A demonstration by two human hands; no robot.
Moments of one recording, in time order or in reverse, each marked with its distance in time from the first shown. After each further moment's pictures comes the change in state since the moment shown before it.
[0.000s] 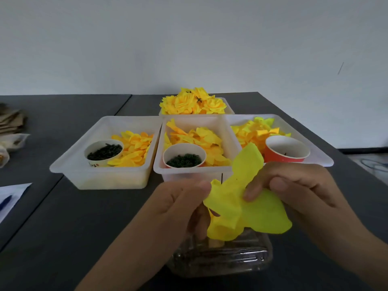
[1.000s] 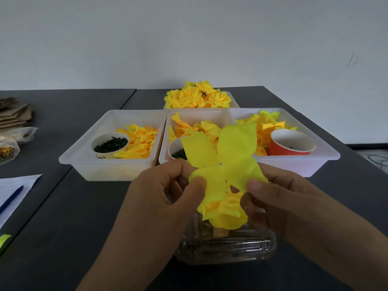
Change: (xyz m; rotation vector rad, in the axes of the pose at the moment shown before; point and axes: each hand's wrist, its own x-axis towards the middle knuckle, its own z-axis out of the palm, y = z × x) left_hand -0.012 -0.009 -0.005 0.345 0.318 0.236; right_hand -0.003 -0.007 0.023 0.513 -0.058 0.535
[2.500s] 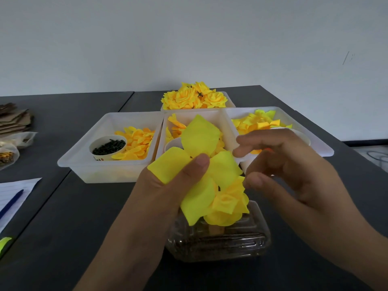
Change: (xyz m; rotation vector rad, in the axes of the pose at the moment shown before) left_hand 0.005 0.020 0.011 -0.724 -0.122 -0.218; right_hand -0.012 -0.009 -0.005 -0.828 0.174 -0.679
